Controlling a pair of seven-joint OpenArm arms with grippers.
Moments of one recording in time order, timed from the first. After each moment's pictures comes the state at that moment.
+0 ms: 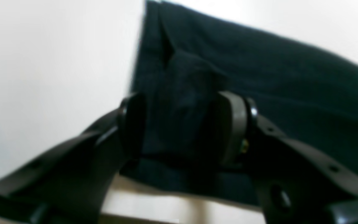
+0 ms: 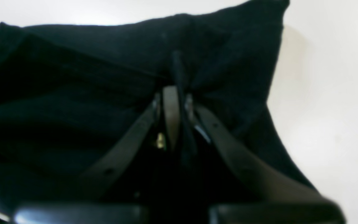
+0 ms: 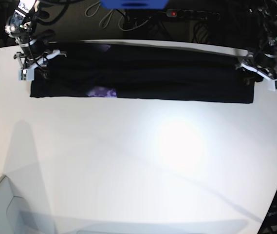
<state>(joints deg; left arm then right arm) 19.6 -11.7 -34.8 90.3 -25.8 -23.8 35.4 -20.5 -4.5 38.1 93.2 7.2 39.6 -25.2</state>
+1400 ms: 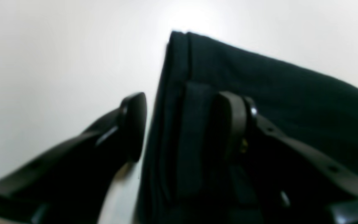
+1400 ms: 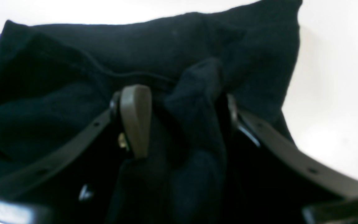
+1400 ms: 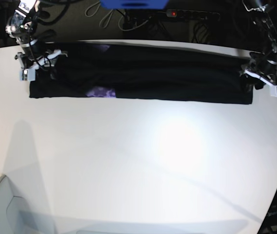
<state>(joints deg) 11.0 -12.4 -38.2 76.2 -21.8 -34.6 32.0 -20.5 -4.6 37.6 93.2 7.5 39.7 -25.2</state>
